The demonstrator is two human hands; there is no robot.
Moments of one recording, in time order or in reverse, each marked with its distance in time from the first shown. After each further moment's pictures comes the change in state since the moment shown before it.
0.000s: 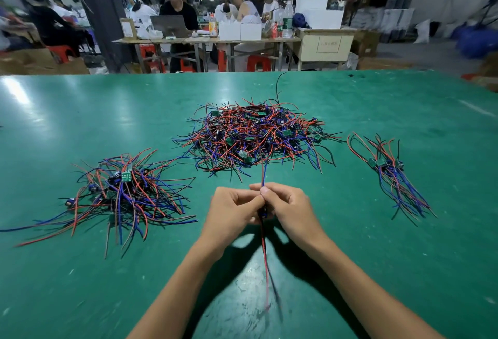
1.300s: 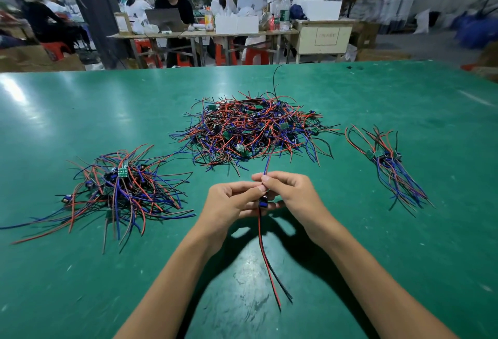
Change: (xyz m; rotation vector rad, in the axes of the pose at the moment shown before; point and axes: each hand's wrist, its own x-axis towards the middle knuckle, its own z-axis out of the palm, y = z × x) left_hand 0.002 0.000 -0.005 -0.130 -0.062 -0.097; right_hand -0.003 -0.024 -0.012 0.113 -0.061 0.110
